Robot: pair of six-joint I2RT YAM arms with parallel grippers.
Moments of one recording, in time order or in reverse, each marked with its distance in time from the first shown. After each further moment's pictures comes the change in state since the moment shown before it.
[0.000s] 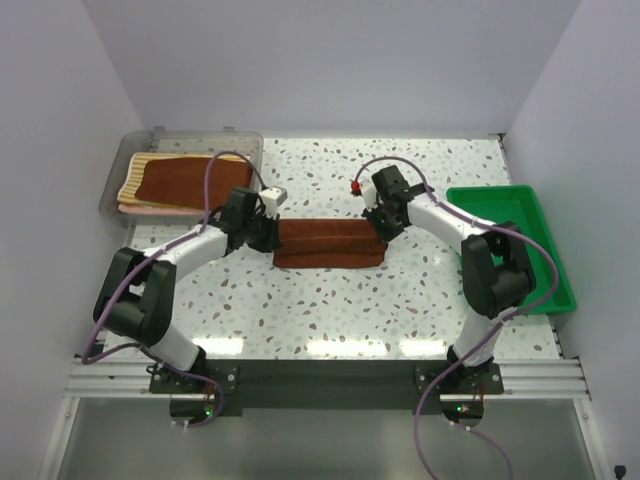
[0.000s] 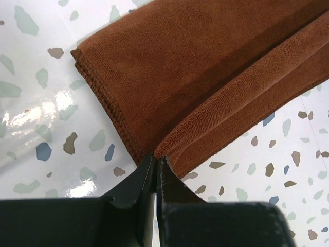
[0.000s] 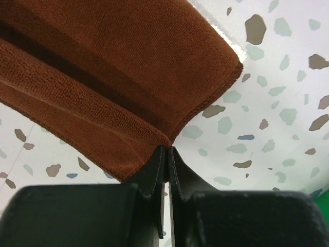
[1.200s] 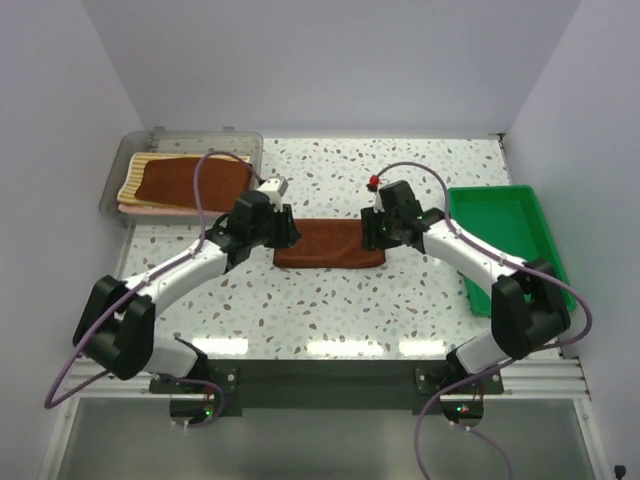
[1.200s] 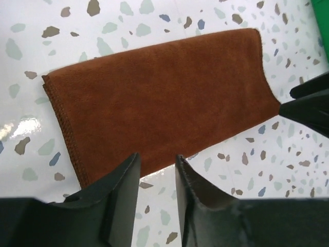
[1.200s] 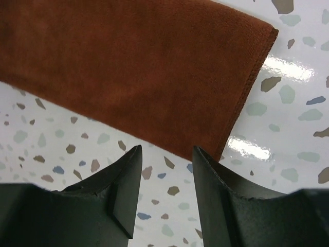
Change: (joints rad) left arm -0.156 -0.210 -0.042 0.073 -0.189 -0.358; right arm 0.069 -0.288 -0.241 0.194 -0.040 0.476
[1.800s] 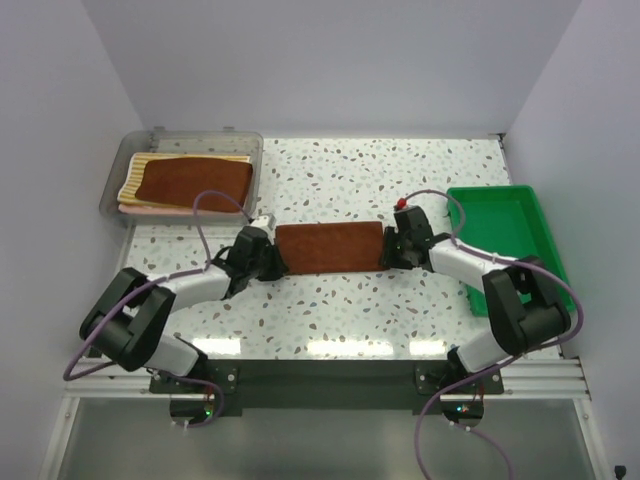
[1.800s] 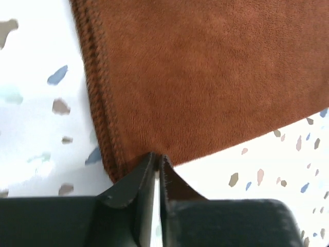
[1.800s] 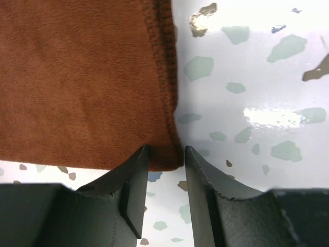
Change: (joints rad) left arm -0.014 0.103 -0.296 0.254 -0.045 -0.170; right arm -0.091 0.030 -0.285 0.249 0.067 0.220
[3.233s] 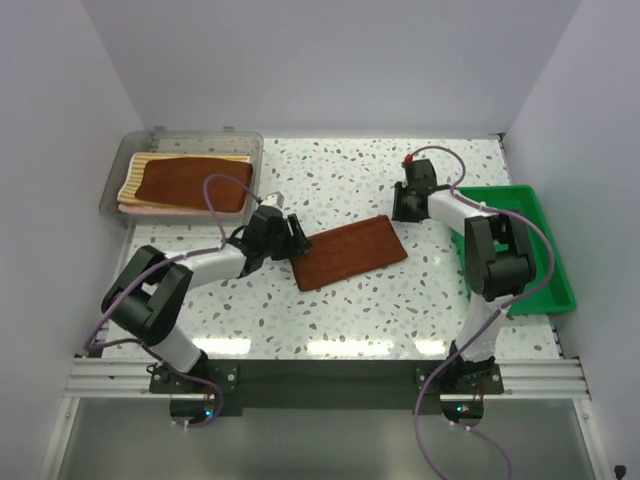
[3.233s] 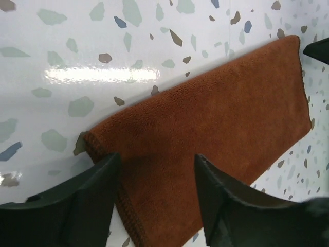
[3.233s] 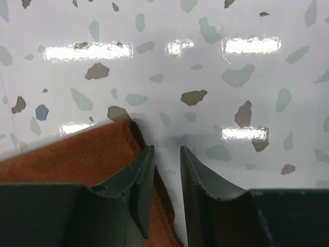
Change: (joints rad) left arm -0.020 0.154 0.197 0.027 -0.027 -0.156; right arm -0.180 0.374 0.483 -0.085 0.012 -0.179
